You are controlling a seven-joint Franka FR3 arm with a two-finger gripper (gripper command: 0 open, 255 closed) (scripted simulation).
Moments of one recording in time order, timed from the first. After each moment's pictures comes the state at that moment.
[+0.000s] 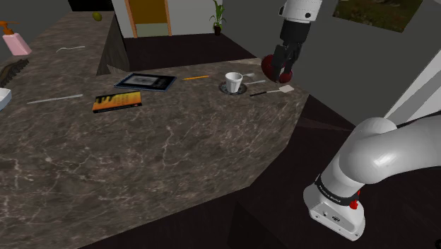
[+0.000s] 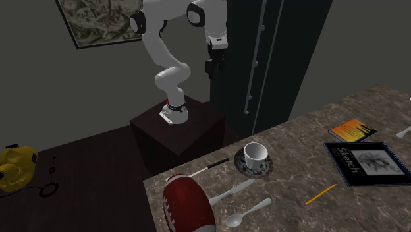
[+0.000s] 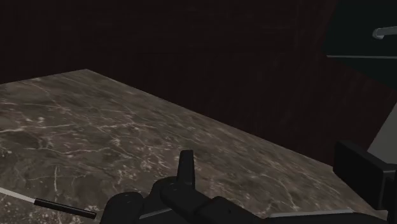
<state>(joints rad) -0.01 -0.74 -0.02 -2.30 0.08 1.55 -0.09</state>
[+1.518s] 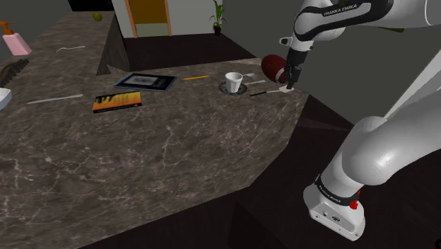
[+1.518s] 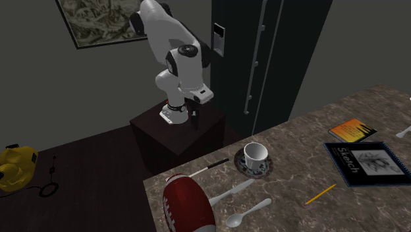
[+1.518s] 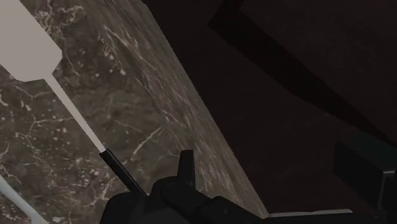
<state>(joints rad) 0.07 -0.42 -0.57 -2.34 -0.17 1.95 -1.09</state>
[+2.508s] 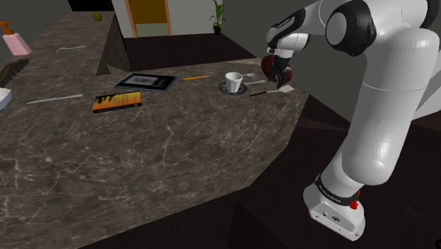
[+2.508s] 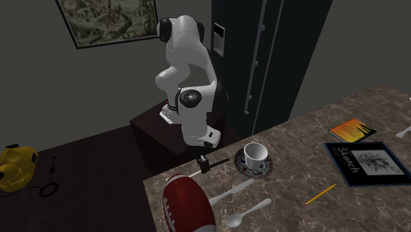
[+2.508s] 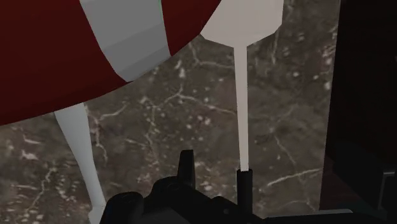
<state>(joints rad) 0.08 0.27 -0.75 -1.94 0.28 2.11 -1.93</state>
